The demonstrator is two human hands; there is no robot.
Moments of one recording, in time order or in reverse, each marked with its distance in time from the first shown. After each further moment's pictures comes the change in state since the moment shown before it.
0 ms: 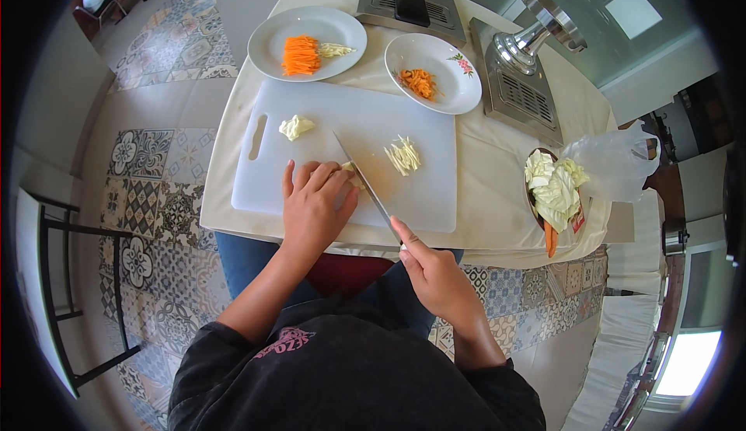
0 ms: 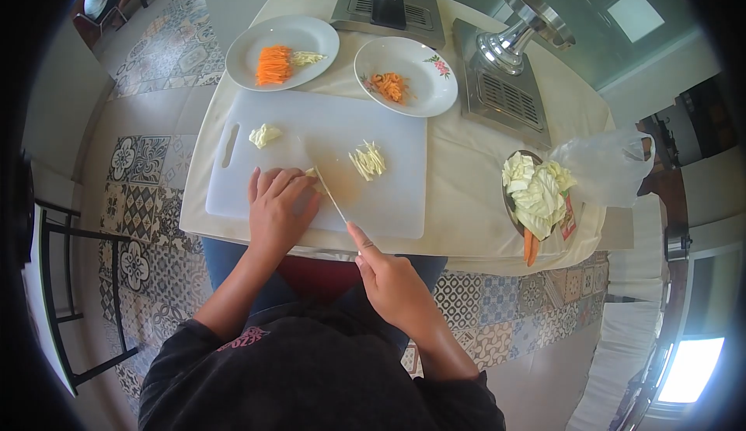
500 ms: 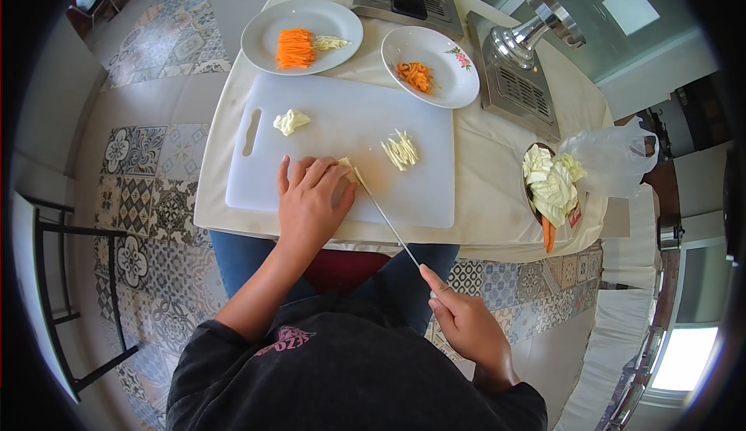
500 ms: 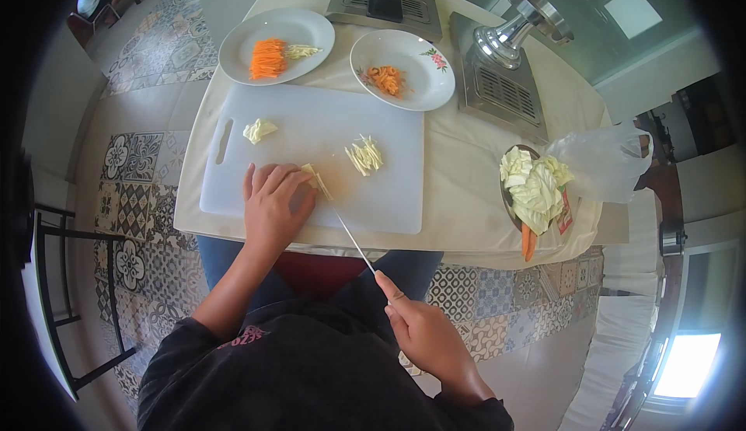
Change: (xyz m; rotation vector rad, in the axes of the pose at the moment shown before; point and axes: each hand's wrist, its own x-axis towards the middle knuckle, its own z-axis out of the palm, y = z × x) left_hand 0.000 -0.001 -0.001 -0.020 -0.022 -0.007; right_hand -0.072 -0.004 -0.020 -0.126 -0.073 0.155
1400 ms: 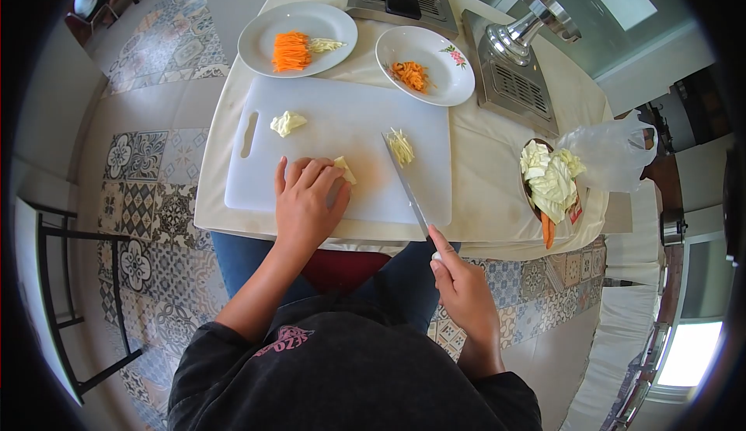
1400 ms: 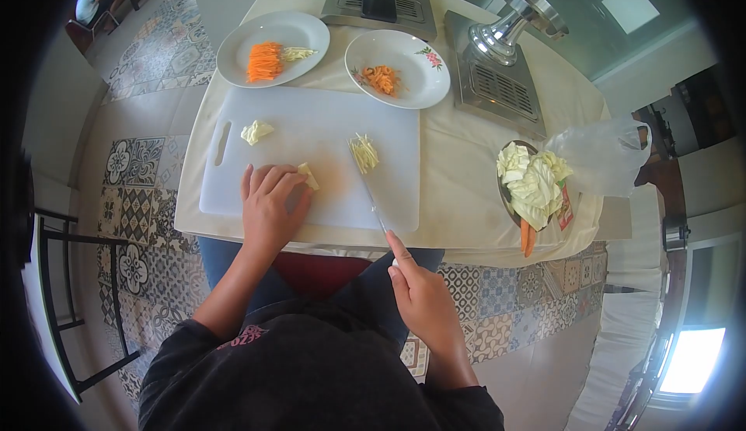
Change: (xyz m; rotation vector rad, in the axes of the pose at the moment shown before) left_hand -0.001 -0.001 0.002 -0.002 0.031 0.022; right_hand 0.034 0.019 0.011 0.127 0.272 -0.012
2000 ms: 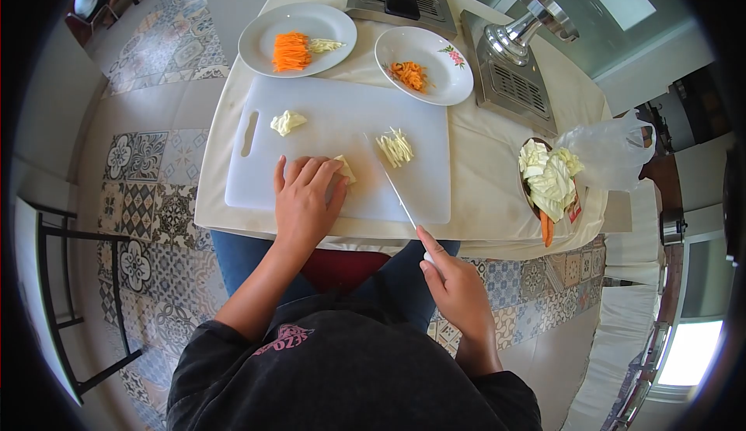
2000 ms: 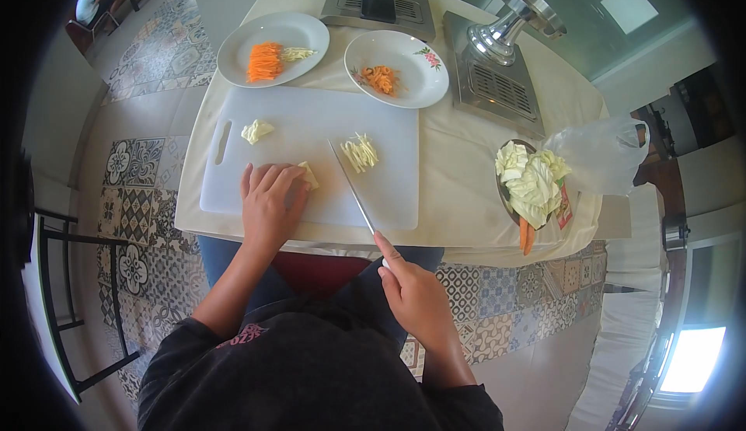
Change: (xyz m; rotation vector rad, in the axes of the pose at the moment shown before) left_hand 0.001 0.001 -0.002 0.005 -0.017 -0.029; right_hand 0.001 0.000 0.006 -0.133 0.017 -0.138
